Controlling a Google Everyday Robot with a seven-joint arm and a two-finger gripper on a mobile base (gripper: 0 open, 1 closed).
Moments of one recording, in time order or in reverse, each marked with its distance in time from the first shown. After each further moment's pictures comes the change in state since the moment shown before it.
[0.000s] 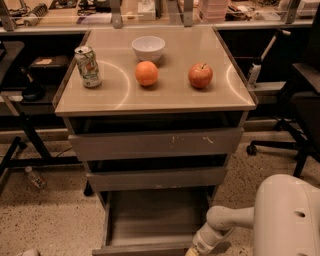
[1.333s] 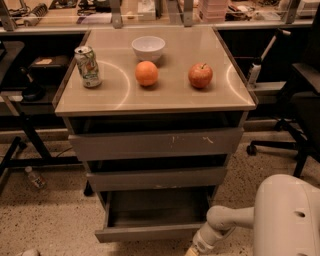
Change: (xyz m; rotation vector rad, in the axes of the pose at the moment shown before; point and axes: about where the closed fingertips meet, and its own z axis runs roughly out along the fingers) arm 0.000 0.000 0.000 0.000 0.000 0.000
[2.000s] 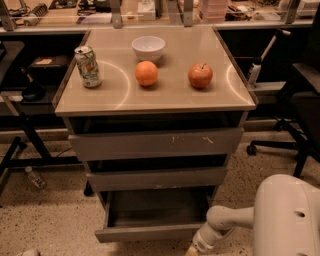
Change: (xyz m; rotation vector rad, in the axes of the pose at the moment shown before) arm -0.001 0.000 0.001 0.002 -0.002 -0.001
